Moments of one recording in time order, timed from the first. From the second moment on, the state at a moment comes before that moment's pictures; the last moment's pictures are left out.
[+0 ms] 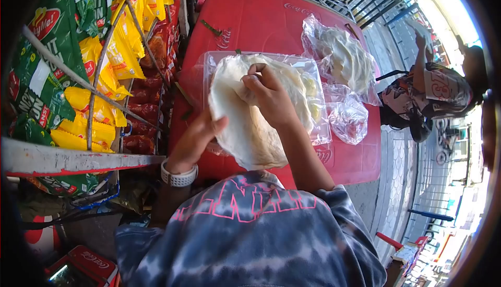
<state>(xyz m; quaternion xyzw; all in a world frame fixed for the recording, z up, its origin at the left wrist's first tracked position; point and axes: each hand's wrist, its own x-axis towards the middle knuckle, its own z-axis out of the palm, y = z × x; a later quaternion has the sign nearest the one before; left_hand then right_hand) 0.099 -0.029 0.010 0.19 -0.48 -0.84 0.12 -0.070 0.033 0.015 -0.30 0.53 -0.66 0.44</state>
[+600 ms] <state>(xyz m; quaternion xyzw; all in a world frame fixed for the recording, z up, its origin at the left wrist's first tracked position) 0.089 -0.037 -0.012 0.19 -0.63 -0.72 0.24 -0.099 0.038 0.021 -0.48 0.72 -0.46 0.20</state>
